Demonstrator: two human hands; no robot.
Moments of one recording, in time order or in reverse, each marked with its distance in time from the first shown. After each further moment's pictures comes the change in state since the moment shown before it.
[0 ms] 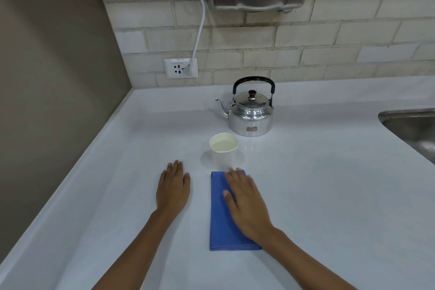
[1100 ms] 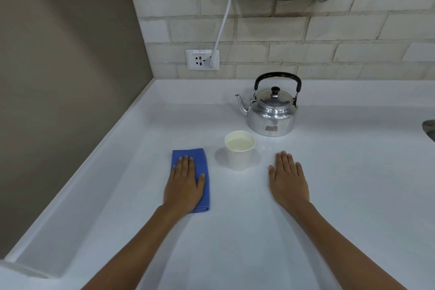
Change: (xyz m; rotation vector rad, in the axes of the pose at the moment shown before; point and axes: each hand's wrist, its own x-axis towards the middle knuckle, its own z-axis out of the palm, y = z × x) left_hand -0.011 -0.004 0.001 0.214 -0.041 0.016; right_hand 0.055 0.082 -0.018 -0.374 -0.075 0.302
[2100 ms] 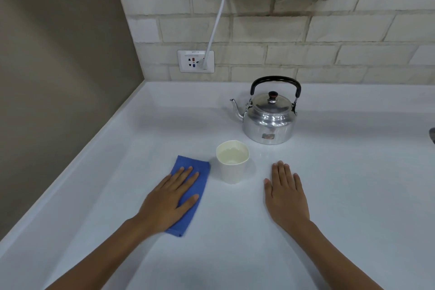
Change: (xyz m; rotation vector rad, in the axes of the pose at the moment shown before) left_hand 0.009 -0.033 0.003 -0.031 -0.049 0.333; right_hand 0.001 0.005 0.001 -0.013 -0.019 -0.044
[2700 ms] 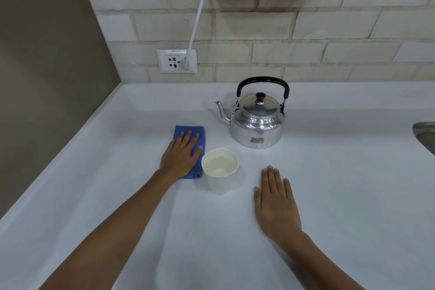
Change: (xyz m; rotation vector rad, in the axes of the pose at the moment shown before) left_hand 0.164 -0.001 0.005 0.063 0.013 -0.126; right_hand 0.000 -0.004 0.000 0.011 0.007 0.006
